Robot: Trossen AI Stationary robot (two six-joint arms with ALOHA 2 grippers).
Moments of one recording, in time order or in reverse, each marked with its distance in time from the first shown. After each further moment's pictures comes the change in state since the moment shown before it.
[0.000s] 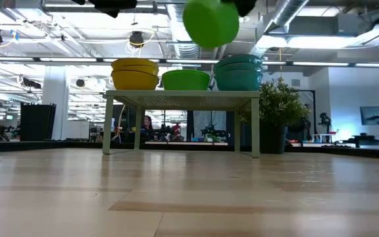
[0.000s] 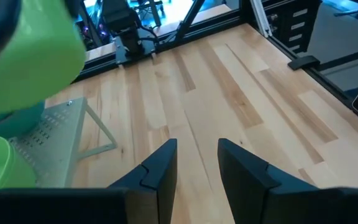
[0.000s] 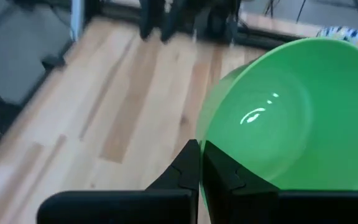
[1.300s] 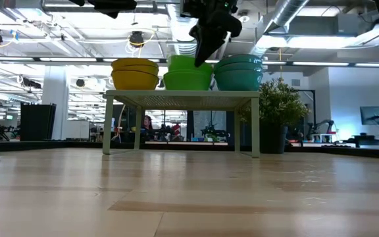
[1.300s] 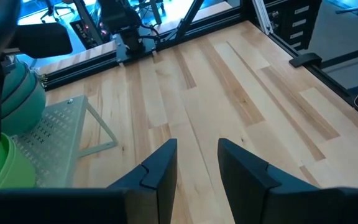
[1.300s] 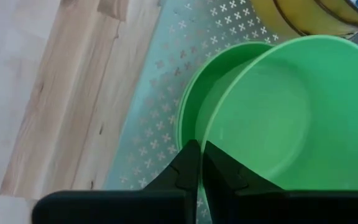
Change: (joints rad) left arm 0.000 -0.001 -0.003 -0.006 -0.002 0.003; right arm -0.174 0.562 0.626 -0.533 0.244 -0.338
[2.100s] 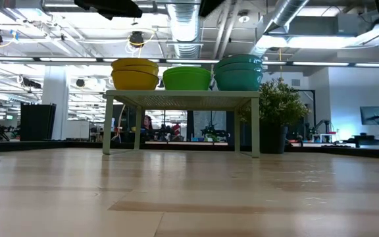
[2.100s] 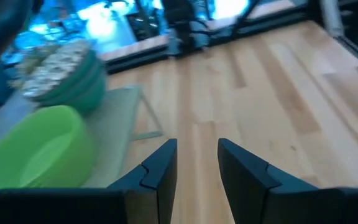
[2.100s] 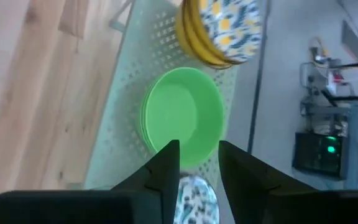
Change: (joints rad) left arm 0.000 -0.006 0.000 0.012 -0.201 -0.043; right arm 0.184 -0.003 0.317 -0.234 0.361 0.082
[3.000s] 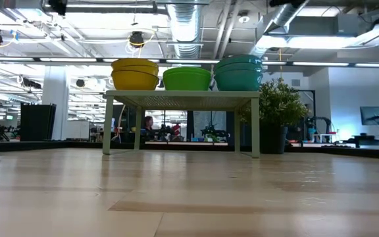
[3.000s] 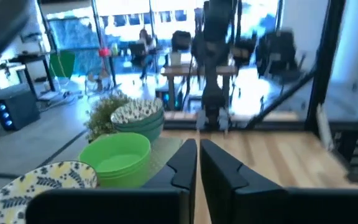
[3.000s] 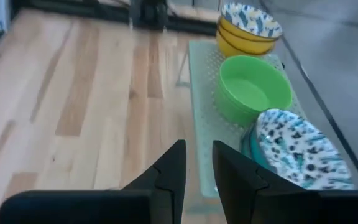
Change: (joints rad) left arm -0.051 -0.649 -0.212 -0.027 -0.132 -0.093; right arm 0.139 -0.942 -1.153 0.640 -0.190 0.390
